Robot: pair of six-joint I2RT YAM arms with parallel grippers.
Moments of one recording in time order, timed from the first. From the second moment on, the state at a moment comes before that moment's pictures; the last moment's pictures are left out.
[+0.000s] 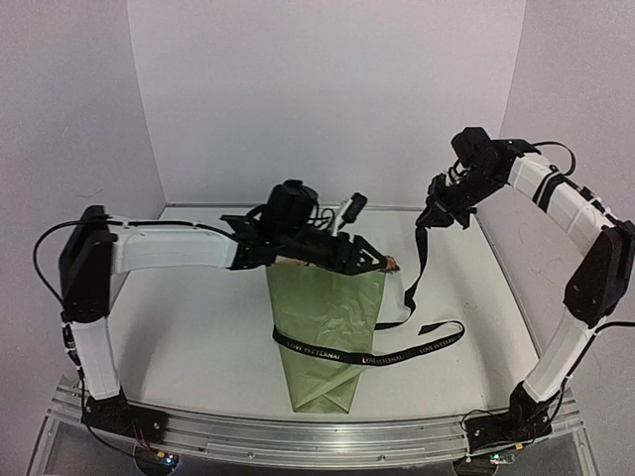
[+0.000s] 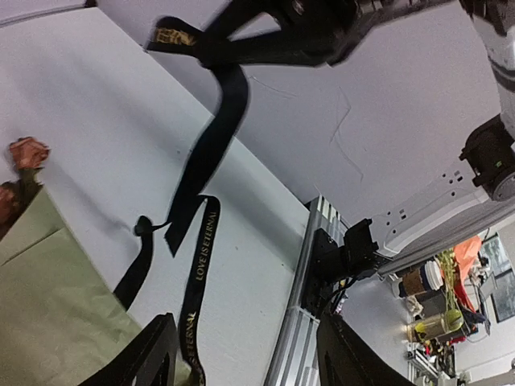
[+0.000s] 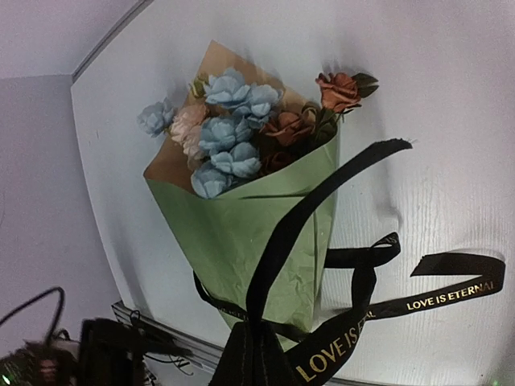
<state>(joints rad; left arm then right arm) -0.97 1.92 1.50 0.06 0.56 -0.55 0.32 1.73 1.78 -1.11 -0.40 0.71</state>
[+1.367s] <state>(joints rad) -1.11 1.90 1.26 -0.60 -0.04 -0.11 0.66 1.38 1.29 -0.85 -0.52 0.50</state>
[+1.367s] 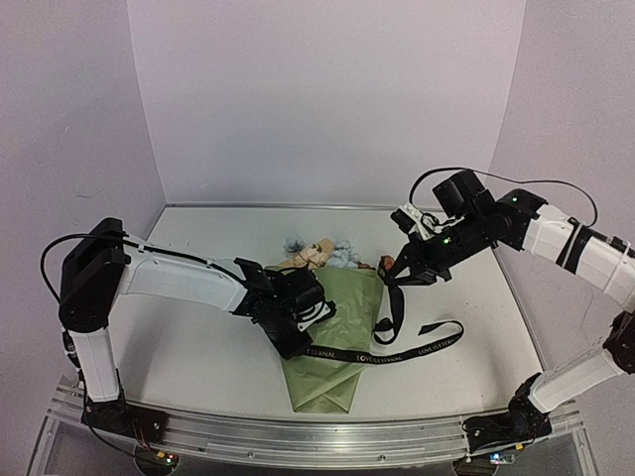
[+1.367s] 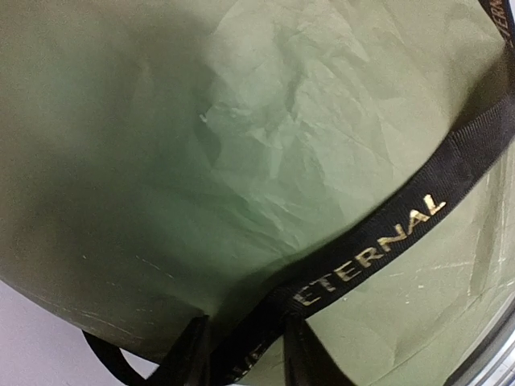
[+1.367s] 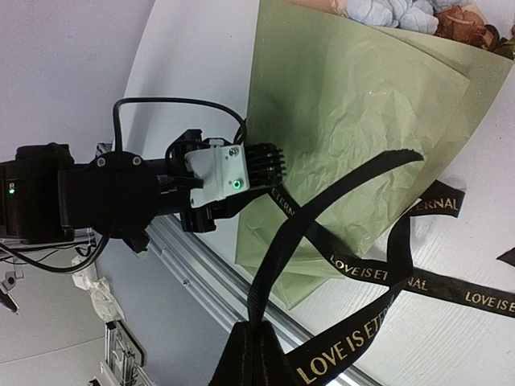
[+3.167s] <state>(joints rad) -0.86 1.66 1.13 -0.38 0.43 -0.18 0.92 1.87 1.35 -0.69 -0.26 0.54</state>
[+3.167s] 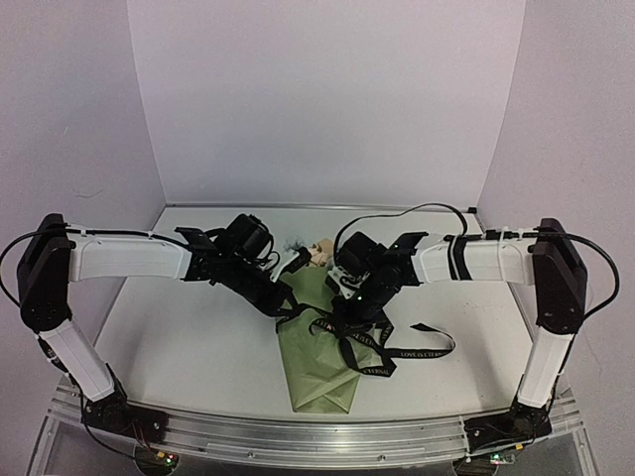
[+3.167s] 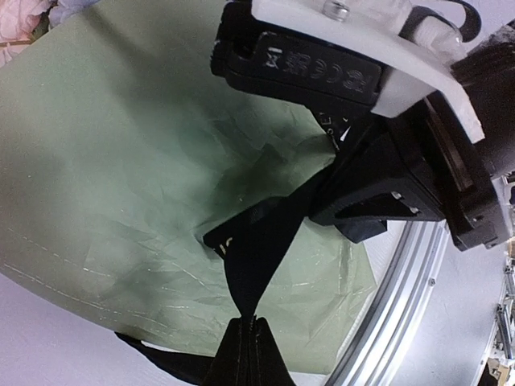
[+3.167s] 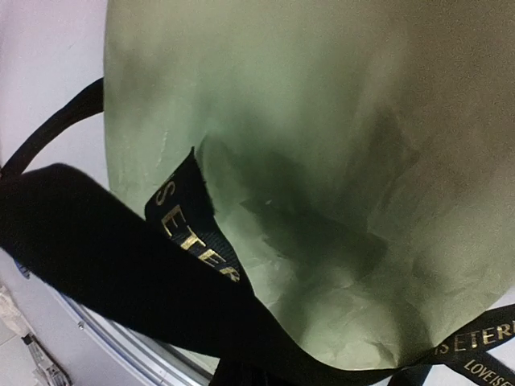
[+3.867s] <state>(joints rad) -0.86 1.75 1.13 -0.42 0.50 -0.19 0.99 1.95 1.42 -0.62 0.08 0.67</state>
